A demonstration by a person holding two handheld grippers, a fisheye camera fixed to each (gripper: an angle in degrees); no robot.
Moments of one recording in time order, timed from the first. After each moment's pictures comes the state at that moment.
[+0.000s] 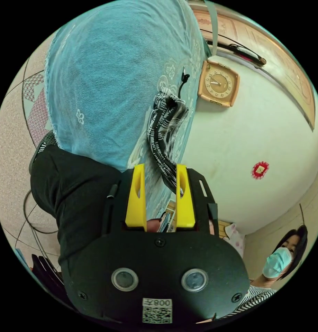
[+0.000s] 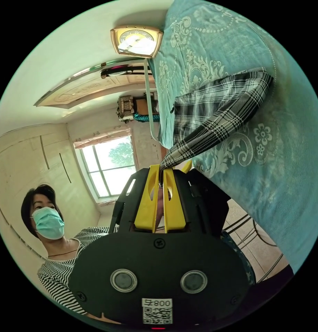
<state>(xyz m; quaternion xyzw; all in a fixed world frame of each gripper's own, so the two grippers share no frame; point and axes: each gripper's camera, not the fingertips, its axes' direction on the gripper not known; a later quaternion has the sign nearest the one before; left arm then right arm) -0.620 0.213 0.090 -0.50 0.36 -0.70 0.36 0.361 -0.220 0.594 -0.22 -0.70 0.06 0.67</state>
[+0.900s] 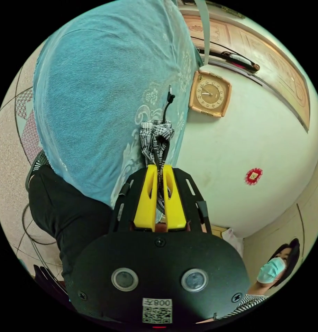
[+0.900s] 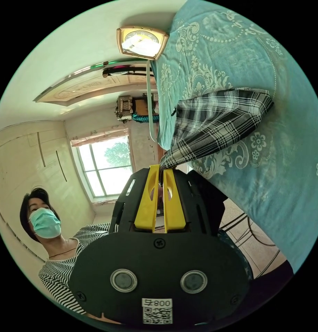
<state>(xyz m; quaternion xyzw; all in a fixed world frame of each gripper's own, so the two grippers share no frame) -0.587 0.109 0.113 -0.46 0.37 -0.71 0.39 0.384 -0.113 0.454 -0.21 -0.69 0.06 0.69</state>
